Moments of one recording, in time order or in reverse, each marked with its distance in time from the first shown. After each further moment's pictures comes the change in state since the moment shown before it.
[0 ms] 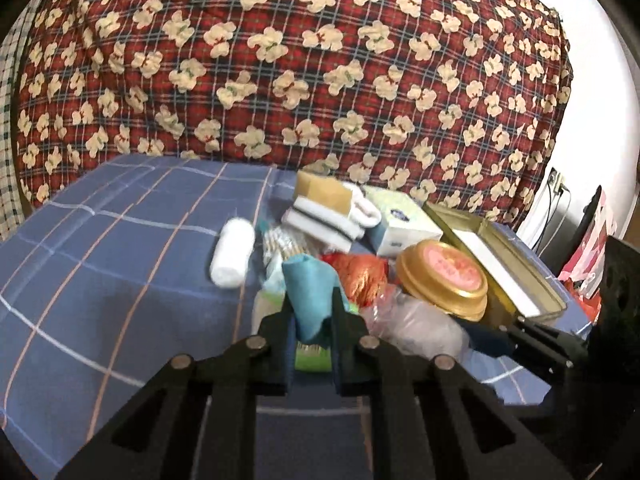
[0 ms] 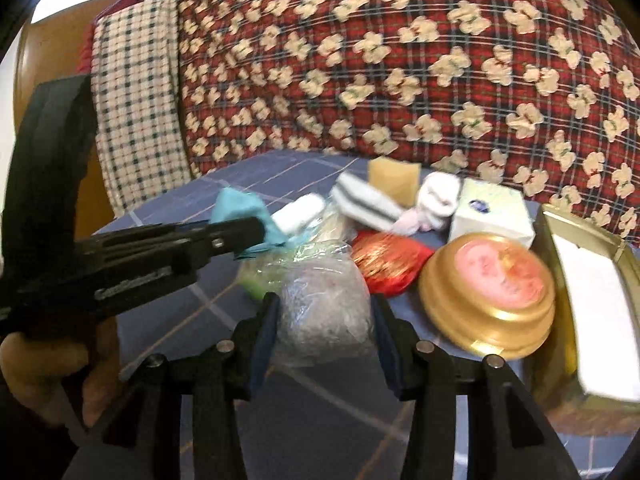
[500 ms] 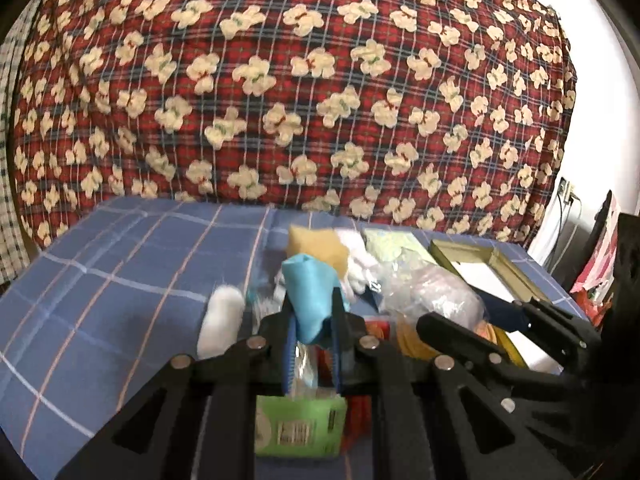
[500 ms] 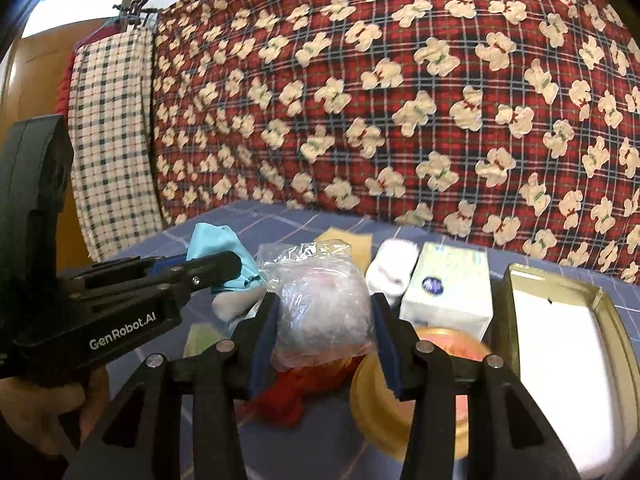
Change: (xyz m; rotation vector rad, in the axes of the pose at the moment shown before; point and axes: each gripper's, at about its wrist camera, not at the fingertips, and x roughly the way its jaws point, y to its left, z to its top) left arm 0.025 -0.020 0.045 0.045 -0.080 0.044; right arm 0.007 -0.035 0.045 0.008 -0.146 -0.086
